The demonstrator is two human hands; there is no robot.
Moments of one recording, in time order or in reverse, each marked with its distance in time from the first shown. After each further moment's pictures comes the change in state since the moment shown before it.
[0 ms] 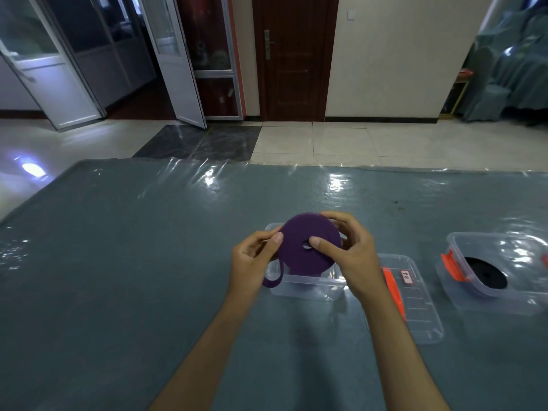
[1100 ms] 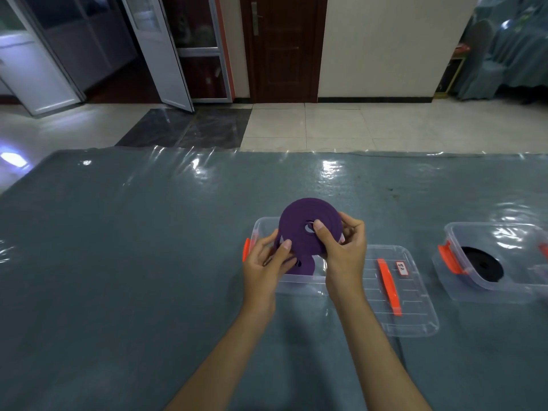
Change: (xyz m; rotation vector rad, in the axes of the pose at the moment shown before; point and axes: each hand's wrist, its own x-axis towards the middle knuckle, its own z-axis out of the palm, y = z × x) left_hand 0.005 -0.050 0.039 -0.170 0.160 -0.265; right_hand 0.021 0.049 0.017 0.214 0.486 0.190
